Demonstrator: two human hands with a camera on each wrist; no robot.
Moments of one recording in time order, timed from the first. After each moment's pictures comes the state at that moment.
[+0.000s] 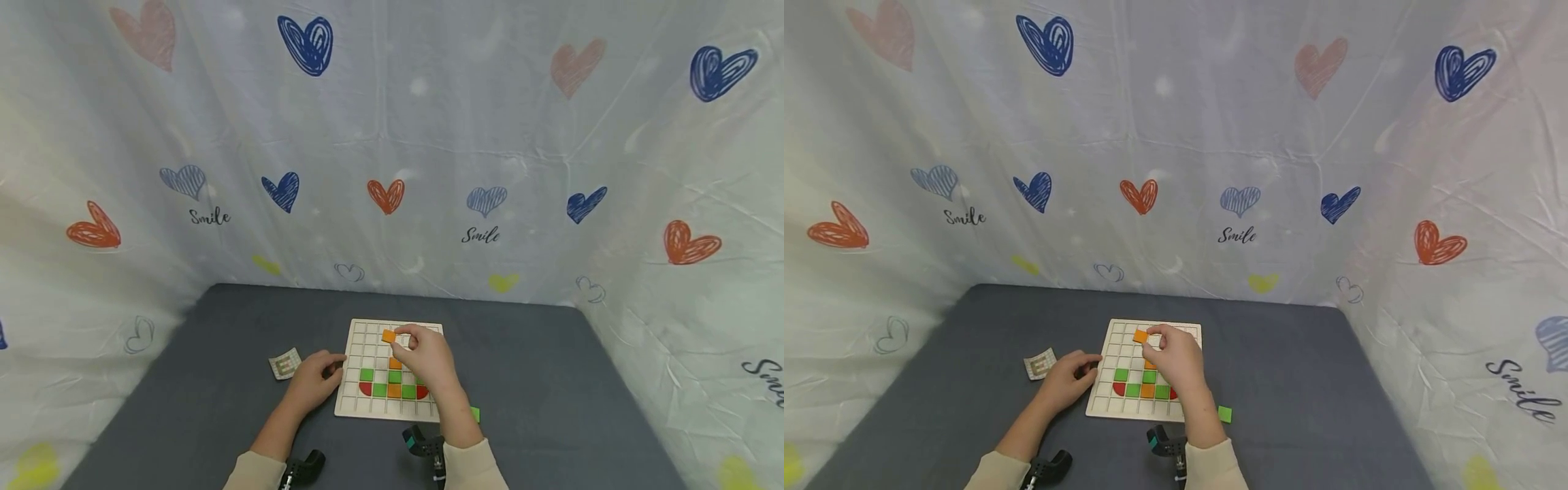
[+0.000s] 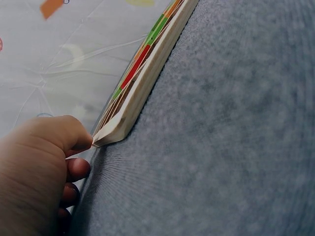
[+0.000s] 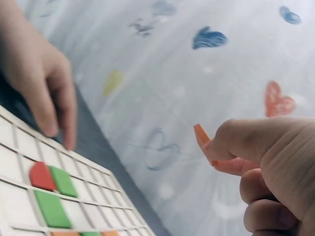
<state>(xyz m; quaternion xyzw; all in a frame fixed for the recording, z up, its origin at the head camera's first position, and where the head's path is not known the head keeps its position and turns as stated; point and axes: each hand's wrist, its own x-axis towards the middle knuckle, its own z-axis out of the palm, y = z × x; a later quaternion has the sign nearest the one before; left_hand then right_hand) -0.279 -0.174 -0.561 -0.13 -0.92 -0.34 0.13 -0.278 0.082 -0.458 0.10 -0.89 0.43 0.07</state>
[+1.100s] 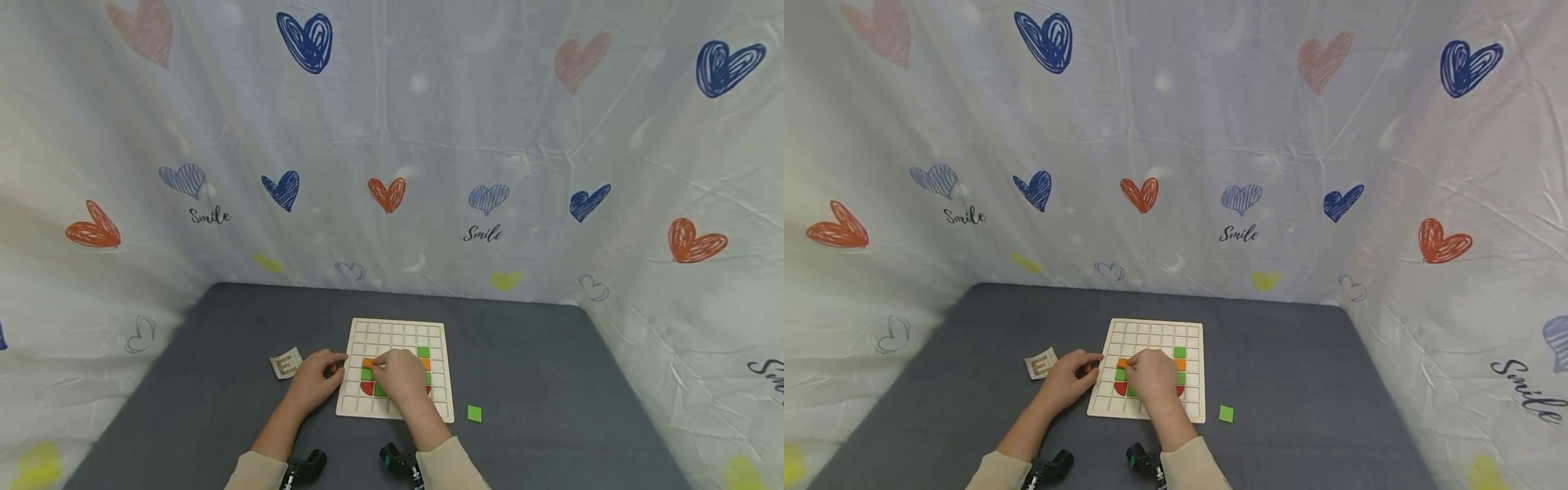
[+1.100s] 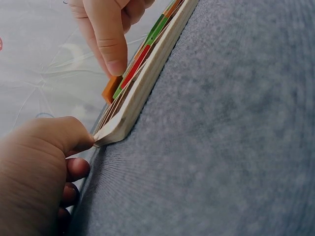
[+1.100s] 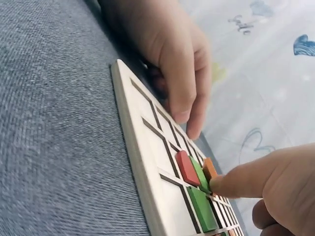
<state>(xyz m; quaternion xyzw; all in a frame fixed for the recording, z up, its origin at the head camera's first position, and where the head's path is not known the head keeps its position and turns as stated) -0.278 -0.173 -0.560 -0.12 -0.92 -0.34 0.13 -0.284 0.033 -0.520 0.12 -0.96 0.26 0.08</state>
